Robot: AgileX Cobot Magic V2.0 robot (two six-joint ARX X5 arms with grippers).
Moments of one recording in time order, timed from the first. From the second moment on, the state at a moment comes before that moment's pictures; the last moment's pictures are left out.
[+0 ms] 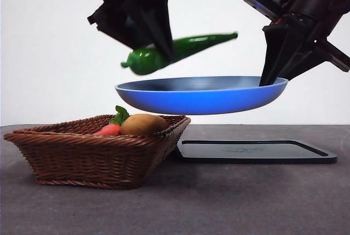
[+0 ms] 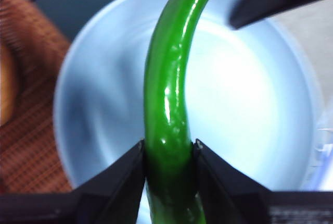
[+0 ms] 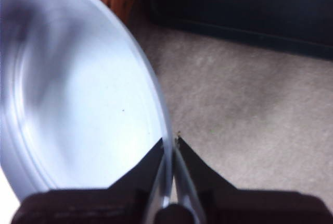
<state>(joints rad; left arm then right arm) -0.74 1.49 1.25 -0.68 0.12 0.03 0.33 1.49 1.14 -0.82 -0.44 0.17</state>
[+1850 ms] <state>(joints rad) -0.74 1.53 1.60 -0.92 0.11 0.04 0.16 1.49 1.14 -0.78 -0.49 0.19</state>
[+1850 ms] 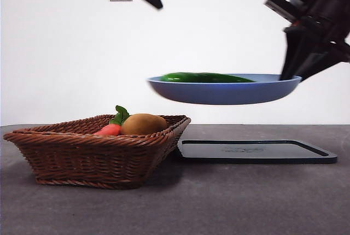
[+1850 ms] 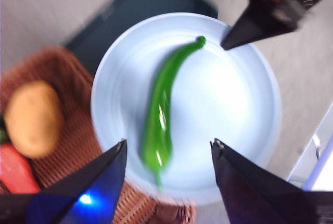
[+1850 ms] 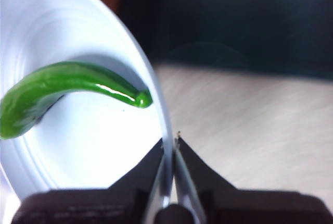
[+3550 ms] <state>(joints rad) -0.73 1.30 1.61 -0.93 0.11 0.03 -0.03 1.97 1.35 -0.60 -0.49 0.21</state>
